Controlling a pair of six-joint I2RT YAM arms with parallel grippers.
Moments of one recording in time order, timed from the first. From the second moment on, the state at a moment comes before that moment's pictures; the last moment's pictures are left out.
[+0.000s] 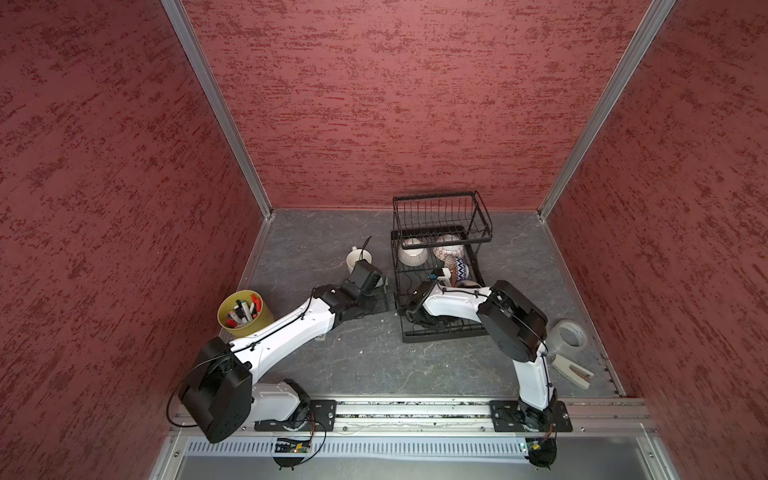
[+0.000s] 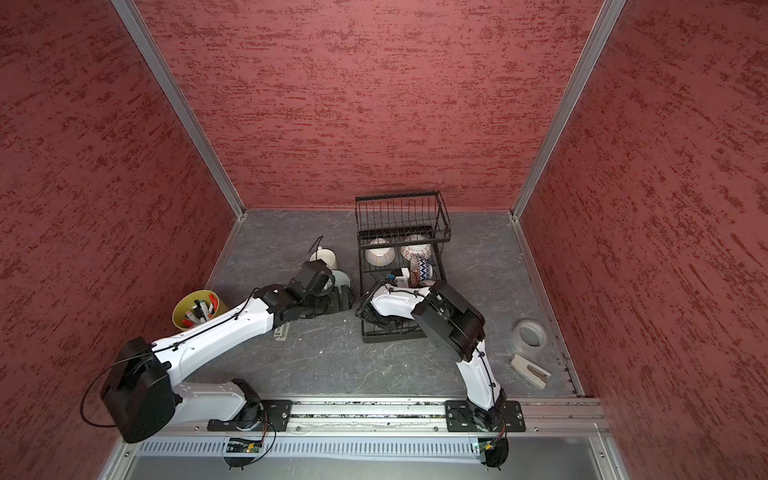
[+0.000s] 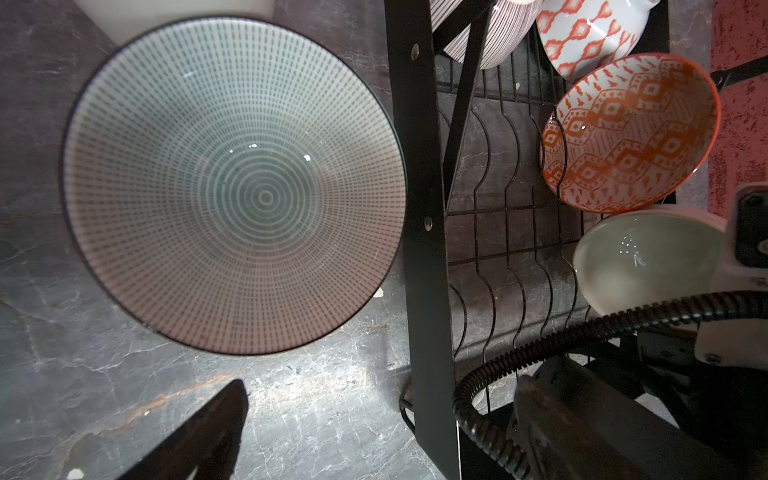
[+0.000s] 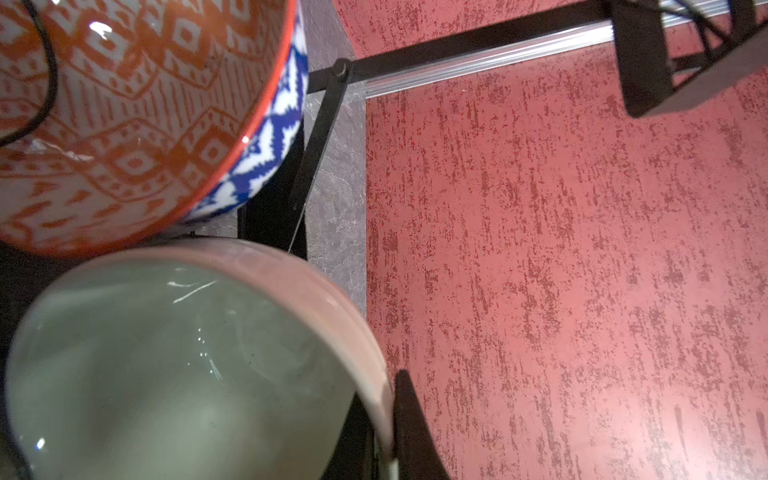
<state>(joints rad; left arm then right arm) -0.67 1.31 0.90 -0.53 0.00 -0.79 0.88 2.06 1.30 -1.52 1.25 0.96</state>
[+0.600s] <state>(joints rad) -0.65 1.30 0.88 -0.53 0.00 -0.79 0.90 2.08 1.35 -1.56 1.22 0.95</state>
